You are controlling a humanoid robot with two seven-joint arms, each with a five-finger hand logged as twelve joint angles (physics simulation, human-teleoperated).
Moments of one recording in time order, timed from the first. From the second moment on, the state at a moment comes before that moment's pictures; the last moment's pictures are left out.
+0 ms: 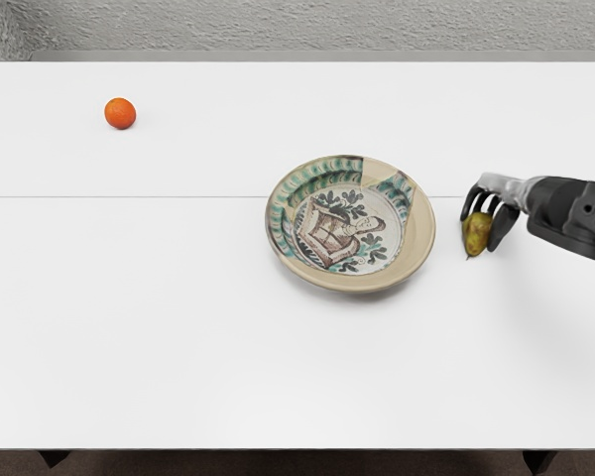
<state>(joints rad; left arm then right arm) -0.08 0.00 0.36 -0.19 0.25 0.10 0.18 1.05 -0.65 0.19 1.23 -1.07 0.10 -0.56</state>
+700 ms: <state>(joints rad) -0.12 0.00 0.40 -0.19 0.24 0.10 0.18 1.05 -0.79 0.30 1.36 -0.89 0.14 -0.50</state>
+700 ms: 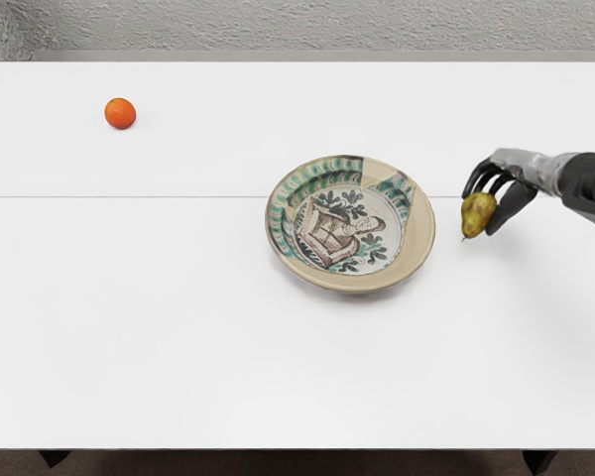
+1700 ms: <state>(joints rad) -0.07 0.00 0.40 -0.19 0.25 0.10 0.18 1.13 -0.56 0.46 1.38 -0.79 0.22 -0.57</state>
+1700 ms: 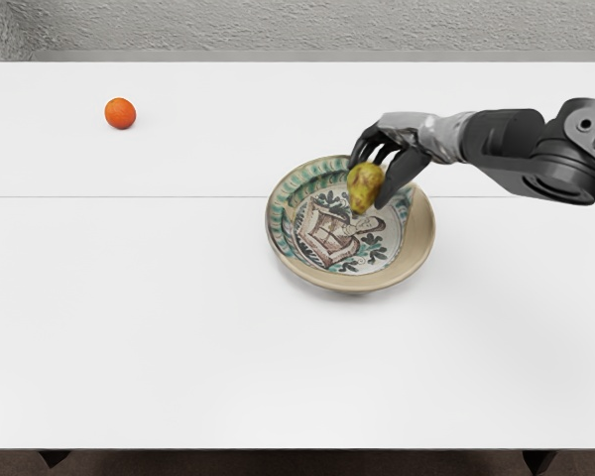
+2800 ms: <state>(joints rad) -0.07 0.00 0.40 -0.20 0.25 0.10 0.18 0.96 -1.12 0.52 1.43 0.37 0.61 -0.61</state>
